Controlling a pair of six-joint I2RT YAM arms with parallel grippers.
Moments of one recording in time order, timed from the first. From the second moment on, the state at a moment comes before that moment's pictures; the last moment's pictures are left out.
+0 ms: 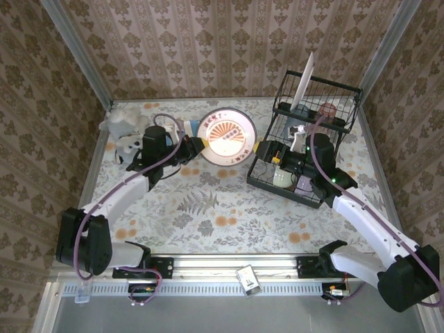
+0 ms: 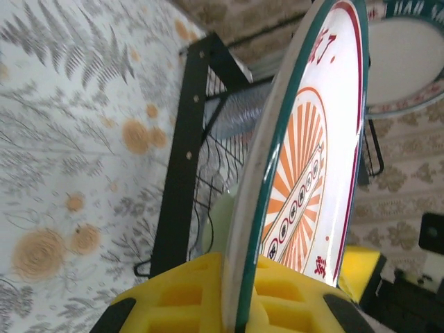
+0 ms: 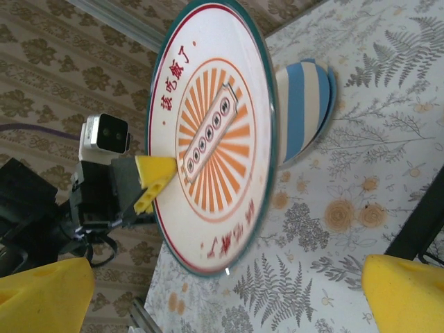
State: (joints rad) left arm -0.36 1.31 0.83 0.11 0.61 -0.93; right arm 0.36 1.04 0.81 -0.11 -0.44 0.80
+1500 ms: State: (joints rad) left arm -0.01 1.91 1.21 -0.15 0.56 -0.80; right arm 0.37 0.83 0.77 -0.27 -0.43 0.58
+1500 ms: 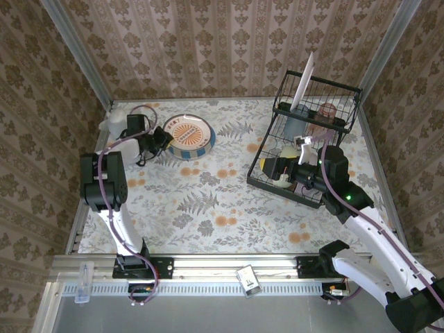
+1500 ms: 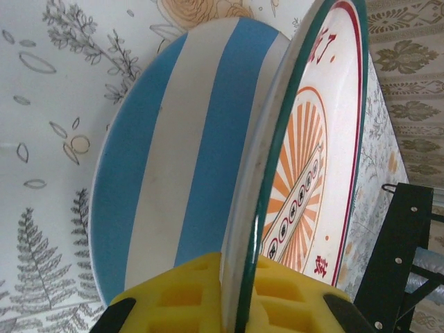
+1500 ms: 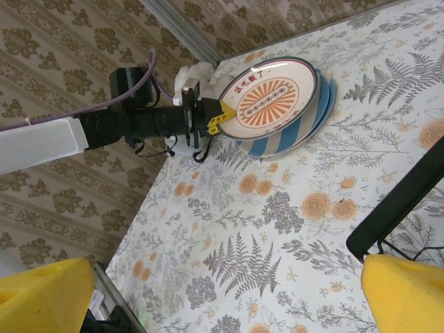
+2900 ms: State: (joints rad) left arm -0.05 2.00 1.33 -0.31 0.51 -0.67; right arm 0.37 0.82 0.76 -0.31 -0.40 0.56
